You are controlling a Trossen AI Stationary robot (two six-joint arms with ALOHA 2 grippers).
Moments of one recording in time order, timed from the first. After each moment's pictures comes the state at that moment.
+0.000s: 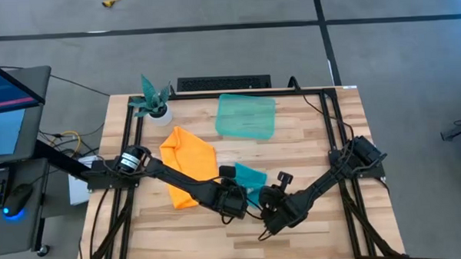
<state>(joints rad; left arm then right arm) -0.37 2.11 1.55 -0.72 -0.57 -0.15 0.62 1.95 1.23 -0.90 0.66 0.95</state>
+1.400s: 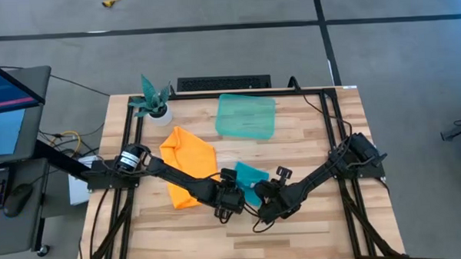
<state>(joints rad) -0.36 2.11 1.42 -0.54 -0.37 -0.02 0.52 1.95 1.23 -0.93 0.52 0.91</state>
